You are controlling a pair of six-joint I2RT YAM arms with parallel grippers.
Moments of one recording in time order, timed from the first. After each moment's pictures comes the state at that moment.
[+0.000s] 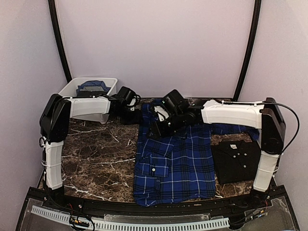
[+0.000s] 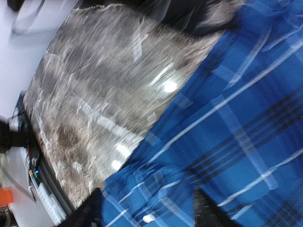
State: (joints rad) left arm -0.56 2.11 1.63 -0.44 0.07 -0.45; right arm 0.93 1.88 1.48 -0.48 -0.26 0.41
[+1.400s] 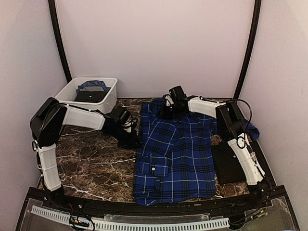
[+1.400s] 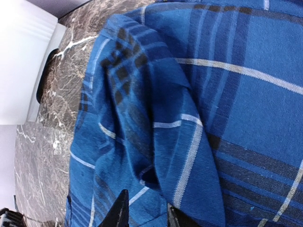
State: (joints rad) left arm -0.61 1.96 1.20 -0.33 0.40 -0.62; right arm 0.54 2.61 2.22 -0.40 -0.39 0.51
